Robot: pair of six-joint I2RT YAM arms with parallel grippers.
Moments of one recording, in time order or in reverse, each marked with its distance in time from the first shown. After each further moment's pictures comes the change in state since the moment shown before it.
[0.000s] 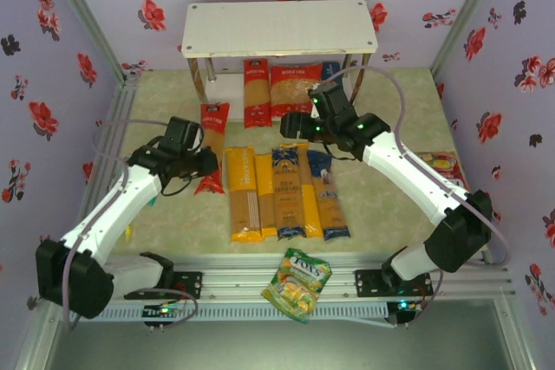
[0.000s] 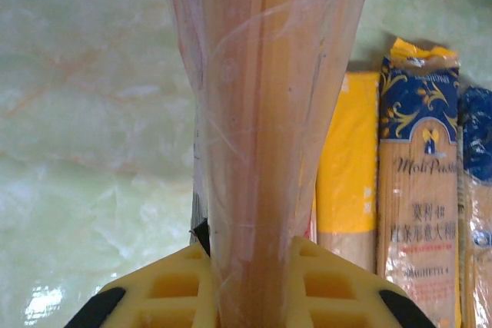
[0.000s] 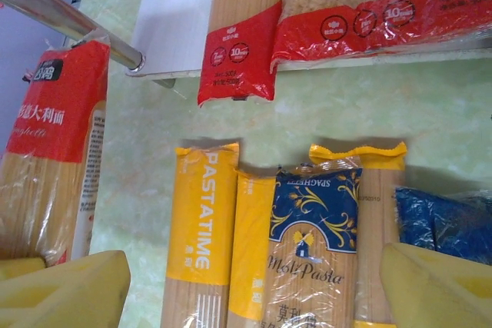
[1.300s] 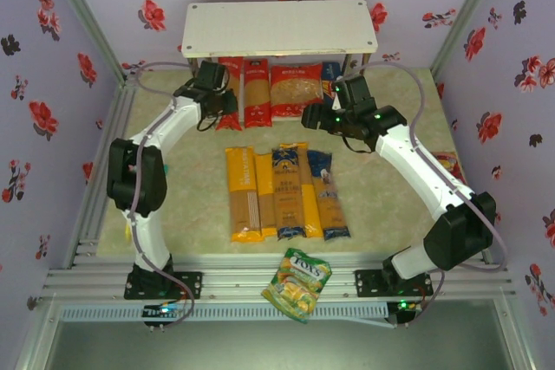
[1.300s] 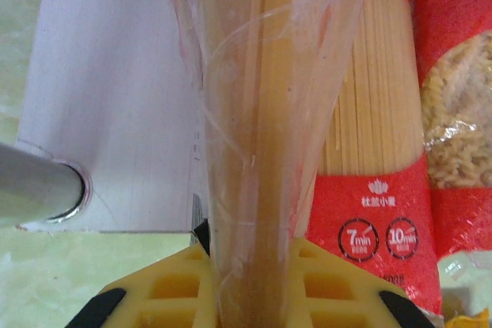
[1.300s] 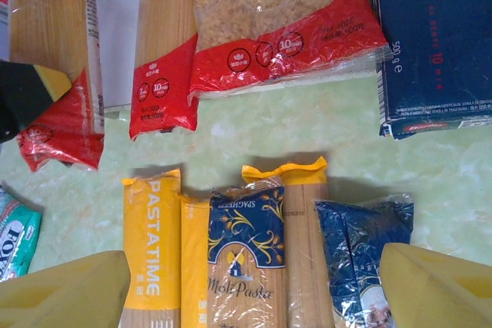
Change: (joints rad) left arm 0.062 0.730 0.625 0.223 -0.097 0.124; right arm -0.162 0.001 0.006 -0.050 -0.041 -0.041
